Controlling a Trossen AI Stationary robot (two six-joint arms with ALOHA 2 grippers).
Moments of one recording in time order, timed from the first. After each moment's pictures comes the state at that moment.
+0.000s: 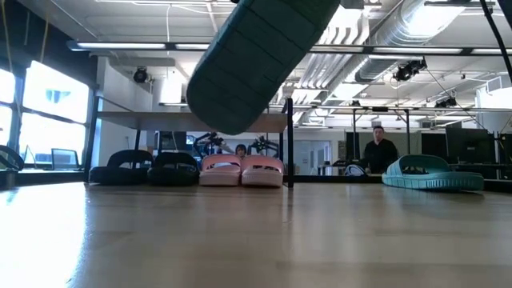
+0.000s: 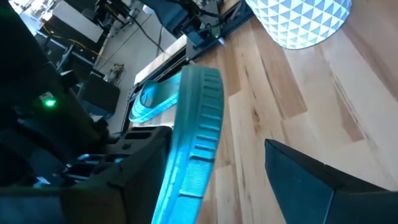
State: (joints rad) left arm -0.52 1.76 1.30 -0.23 -0.92 0.23; right arm 0.17 2.00 1.88 -1.05 0.41 0.26
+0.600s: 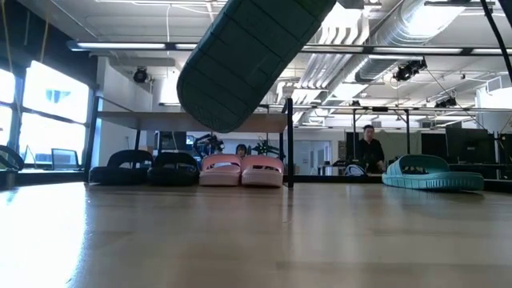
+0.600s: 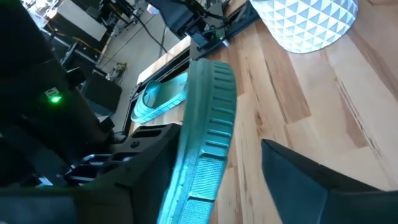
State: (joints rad) left arm -0.51 1.76 1.30 -0.21 -0.93 0.23; right arm 0.19 2.00 1.88 -1.01 0.38 0.22
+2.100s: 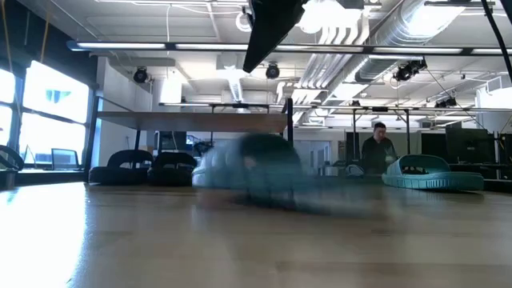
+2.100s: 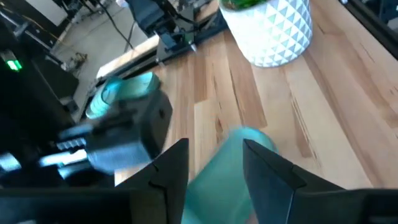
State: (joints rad) left arm -0.50 1.76 1.30 -0.21 -0.78 0.08; right arm 0.20 2.00 1.88 -1.01 0.28 0.00
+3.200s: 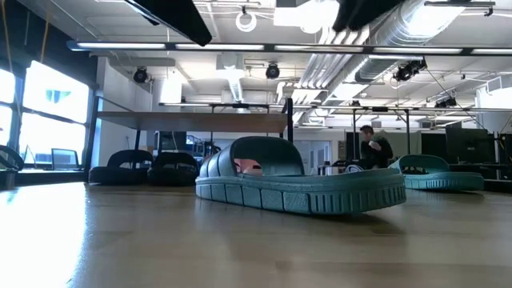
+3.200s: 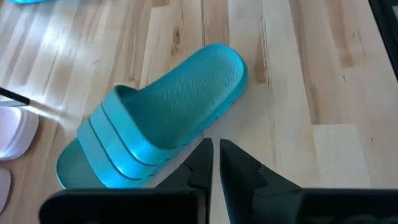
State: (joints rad) left arm -0.50 1.76 1.30 -0.55 -0.56 -0.39; right arm 0.56 1.71 1.44 -0.88 0.56 0.13
